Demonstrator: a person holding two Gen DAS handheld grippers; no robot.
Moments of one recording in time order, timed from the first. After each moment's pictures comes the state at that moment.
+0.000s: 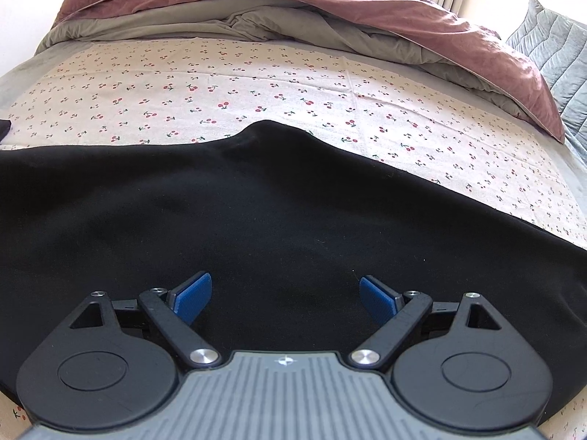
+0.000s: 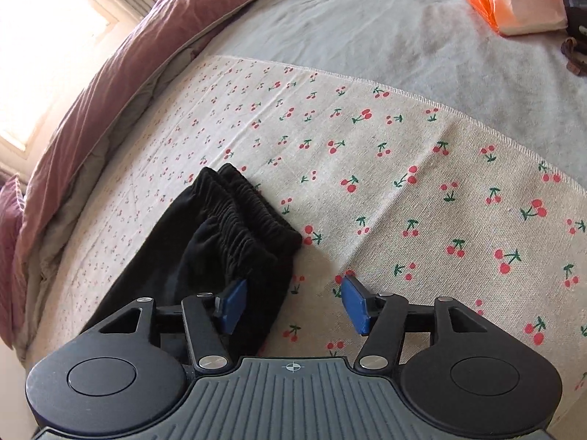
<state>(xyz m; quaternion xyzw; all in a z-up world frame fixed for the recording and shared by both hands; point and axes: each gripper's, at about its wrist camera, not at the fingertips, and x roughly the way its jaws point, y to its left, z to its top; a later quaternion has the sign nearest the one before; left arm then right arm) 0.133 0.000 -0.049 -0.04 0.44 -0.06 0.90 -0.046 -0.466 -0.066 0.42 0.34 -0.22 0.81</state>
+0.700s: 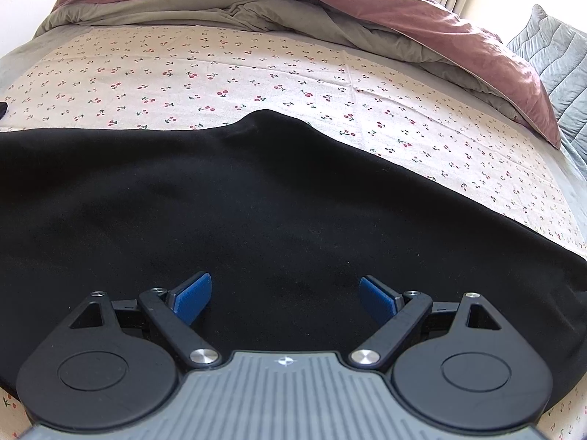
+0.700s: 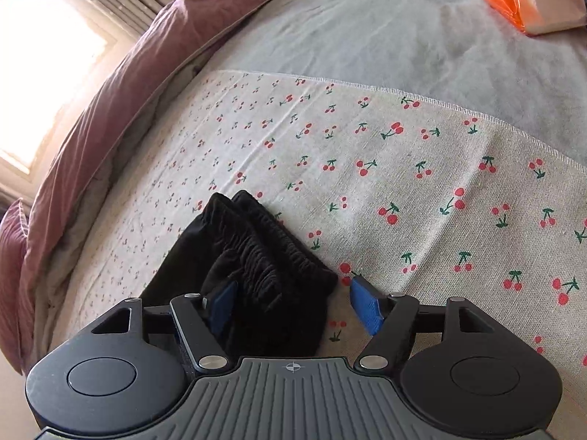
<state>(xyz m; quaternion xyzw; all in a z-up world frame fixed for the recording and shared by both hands) 0.133 0.002 -0.049 -0.06 0.45 -0.07 0.89 -0.010 -0.470 -0.071 0.42 0.32 -0.24 0.82</state>
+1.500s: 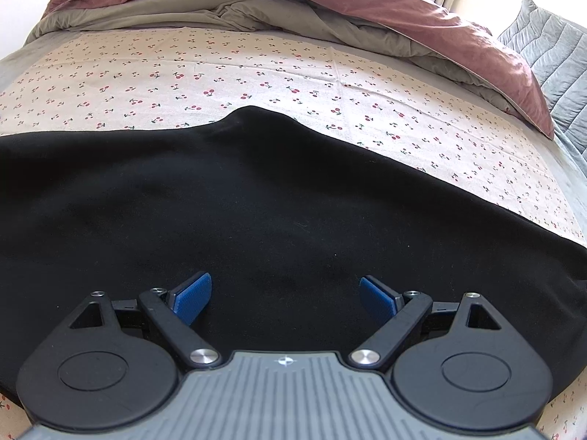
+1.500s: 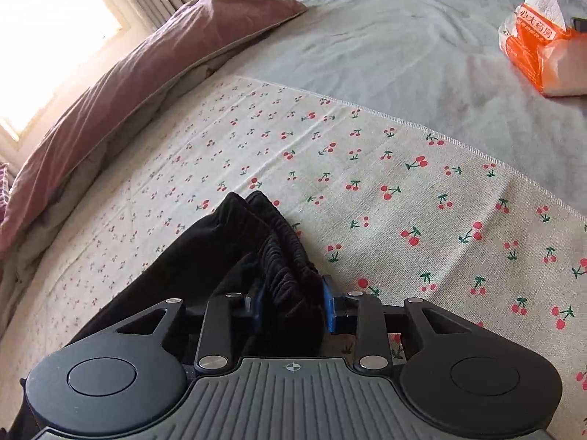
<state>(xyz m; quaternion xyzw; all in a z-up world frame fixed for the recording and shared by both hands) 0.129 -0.005 -0.051 -0.05 0.45 -0.08 0.89 0.006 -0.437 -0.055 0.32 0.32 -0.26 0.85</state>
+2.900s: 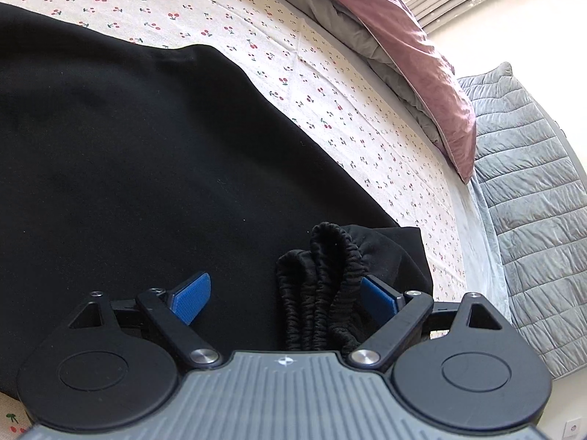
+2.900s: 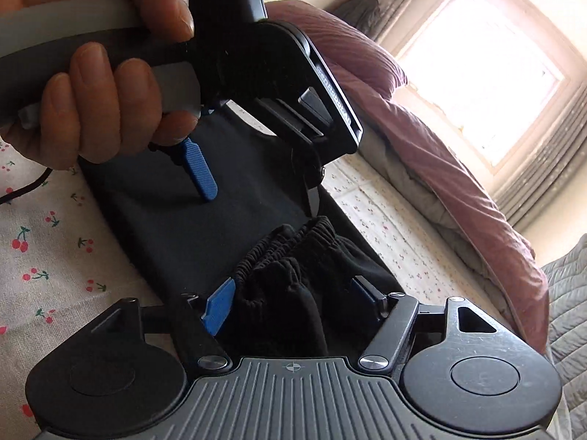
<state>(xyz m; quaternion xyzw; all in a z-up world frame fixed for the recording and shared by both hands) 0.139 0.017 -0.056 -0.28 0.50 -0.20 0.79 0.013 -0.079 -0.067 -0.35 0.26 0.11 0.90</state>
